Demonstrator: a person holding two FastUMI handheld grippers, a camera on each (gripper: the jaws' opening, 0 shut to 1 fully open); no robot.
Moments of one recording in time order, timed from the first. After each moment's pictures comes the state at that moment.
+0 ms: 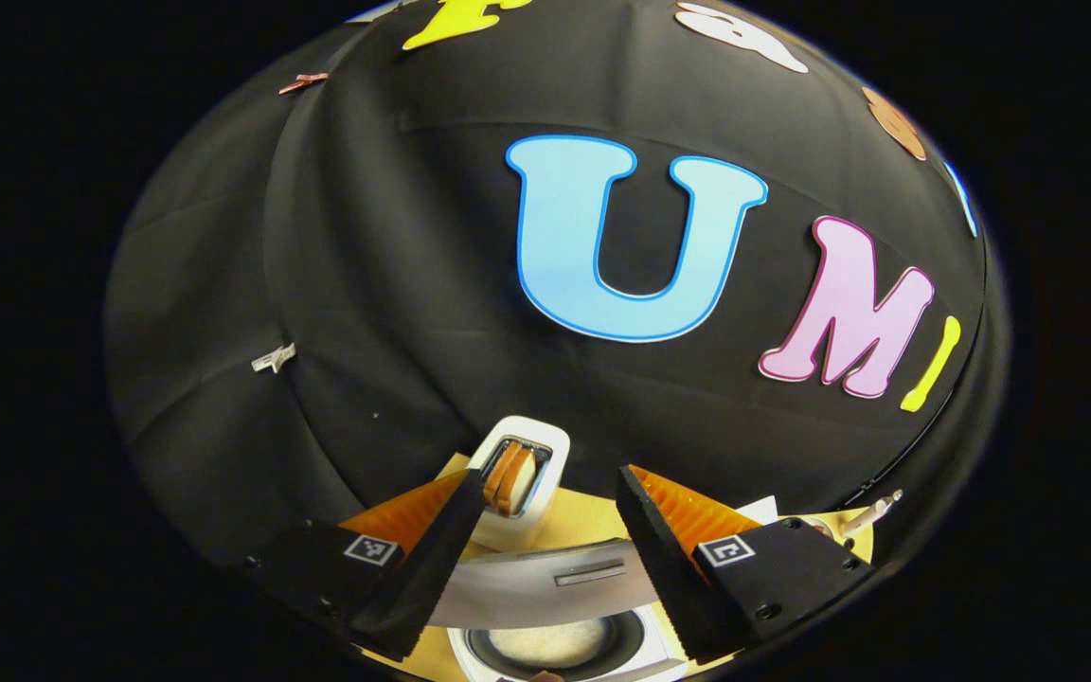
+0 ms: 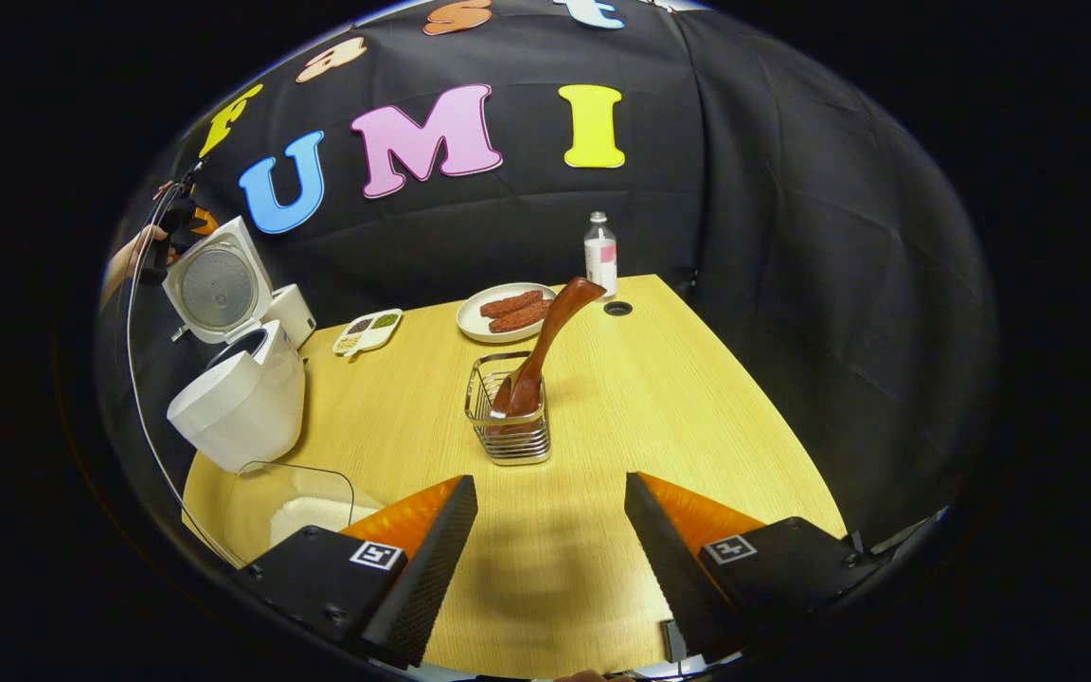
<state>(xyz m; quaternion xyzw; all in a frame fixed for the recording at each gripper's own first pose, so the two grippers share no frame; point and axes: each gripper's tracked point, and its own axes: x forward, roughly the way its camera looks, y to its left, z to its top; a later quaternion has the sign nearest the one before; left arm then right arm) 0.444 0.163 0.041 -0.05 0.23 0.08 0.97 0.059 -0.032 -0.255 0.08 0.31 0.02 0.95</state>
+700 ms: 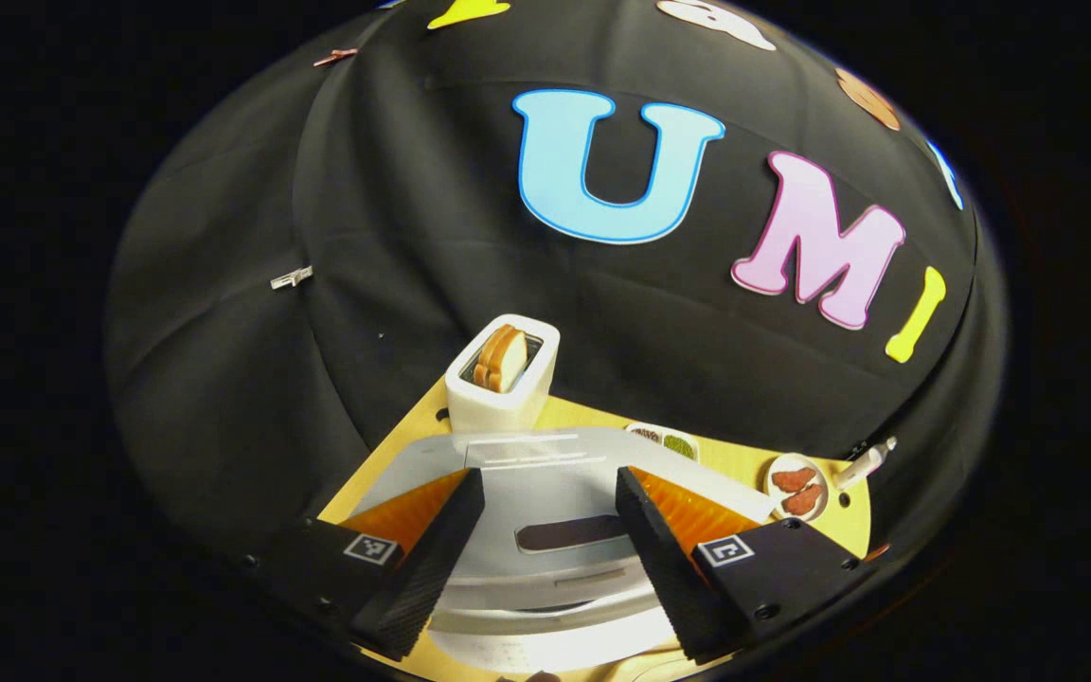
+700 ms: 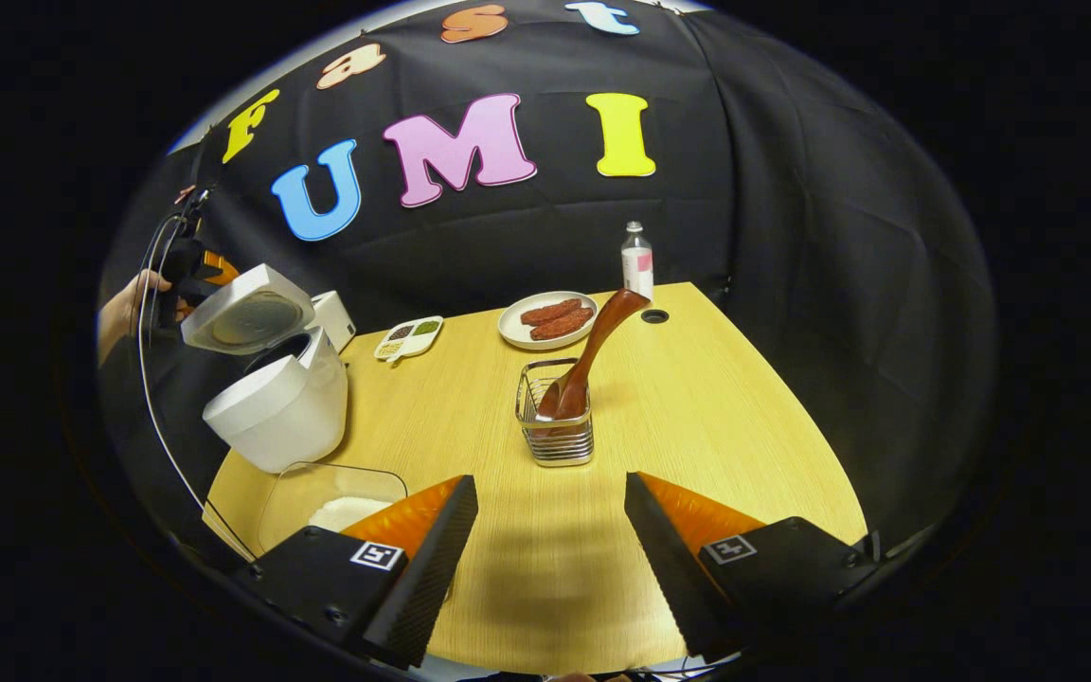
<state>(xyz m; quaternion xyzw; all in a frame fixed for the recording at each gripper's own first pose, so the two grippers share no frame) 0.325 0.115 -0.064 -0.05 0.28 0.08 0.96 0.048 -0.007 -0.238 0.09 0.30 0.07 0.95</state>
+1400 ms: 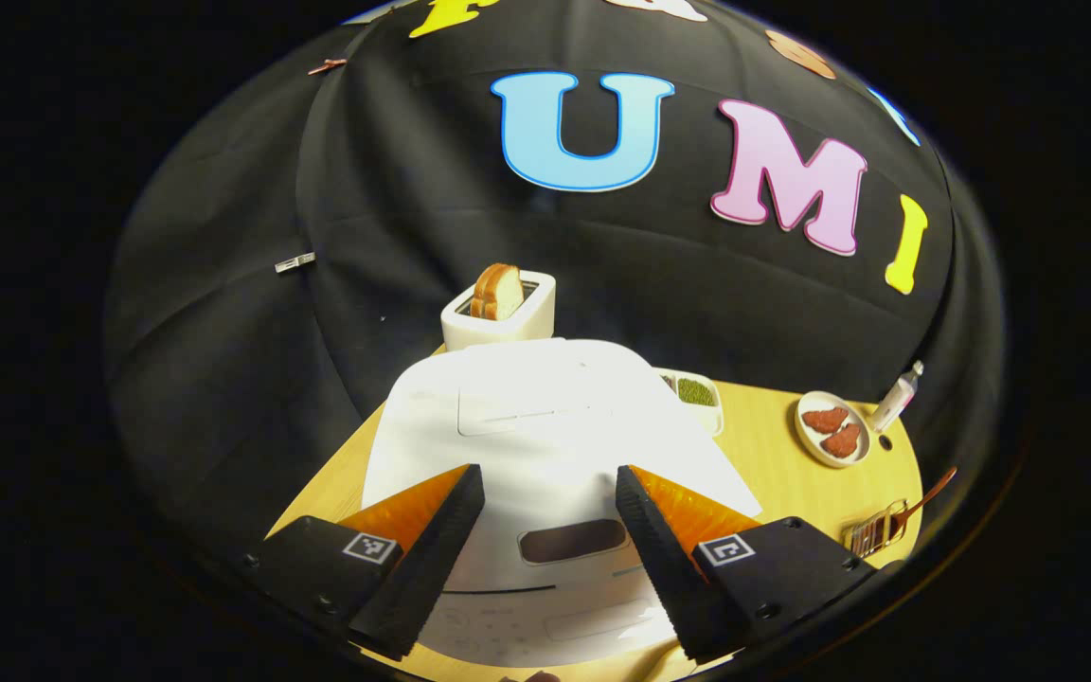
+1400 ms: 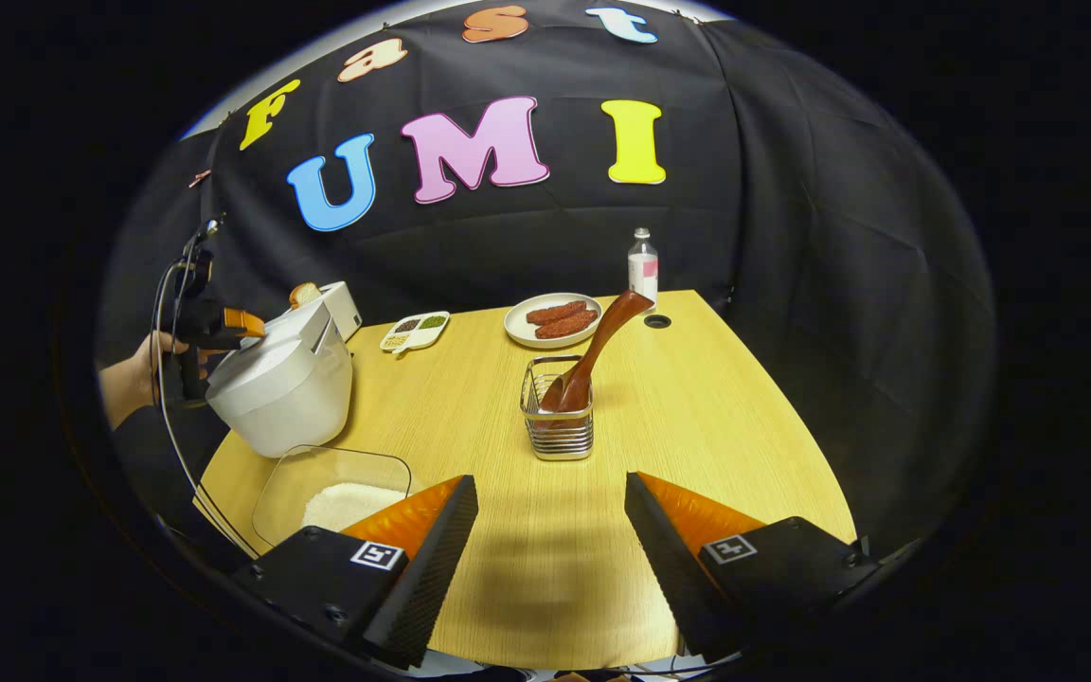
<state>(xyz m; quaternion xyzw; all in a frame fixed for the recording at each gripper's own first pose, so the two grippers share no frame) 0.288 0.100 -0.183 0.00 0.26 0.08 0.96 0.036 -0.009 -0.234 0.07 0.29 0.07 0.95</state>
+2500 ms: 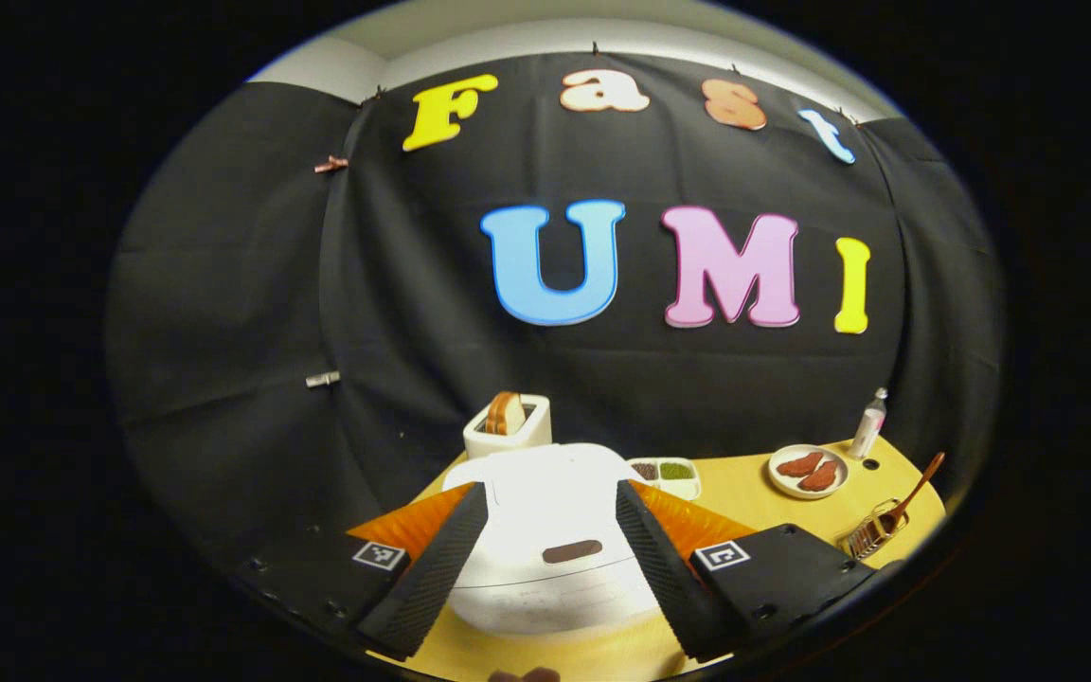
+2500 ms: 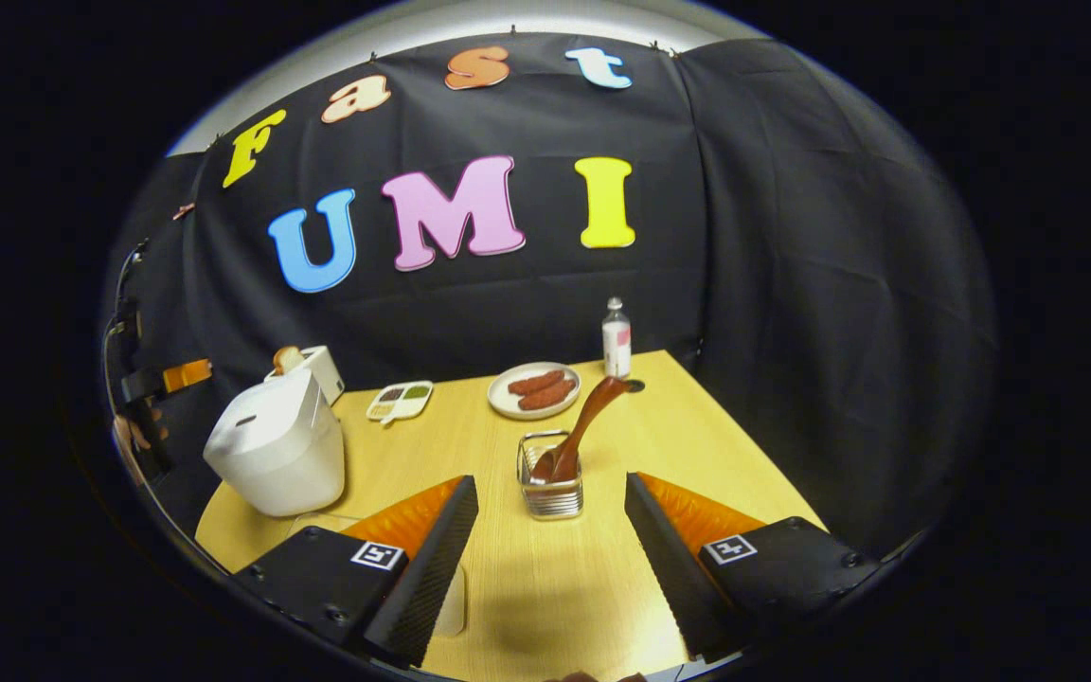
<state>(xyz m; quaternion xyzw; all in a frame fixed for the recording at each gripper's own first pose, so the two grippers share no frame) 0.184 0.074 -0.041 0.06 0.05 0.06 1.00 0.054 -0.017 -0.140 0.08 0.19 0.00 0.98</state>
